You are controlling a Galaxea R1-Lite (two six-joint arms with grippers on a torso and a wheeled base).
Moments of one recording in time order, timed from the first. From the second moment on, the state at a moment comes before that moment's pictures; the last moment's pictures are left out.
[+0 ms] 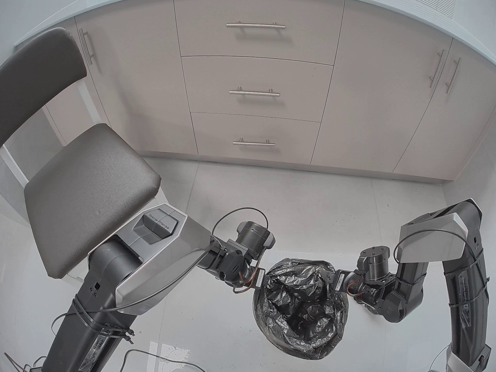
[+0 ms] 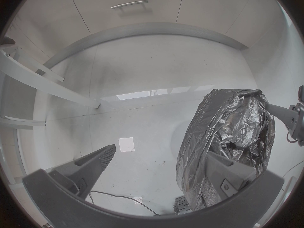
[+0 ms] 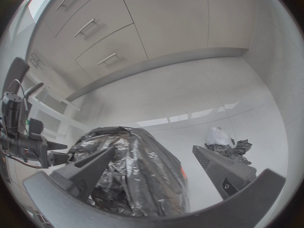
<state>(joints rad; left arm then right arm) -0.65 2.65 -1.66 0.07 0.22 -0.29 0.35 2.51 -0.57 -1.34 -0.15 0.48</state>
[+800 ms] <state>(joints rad) -0.65 2.65 -1.66 0.07 0.22 -0.30 0.34 2.52 -0.68 -1.17 -0.32 0.50</state>
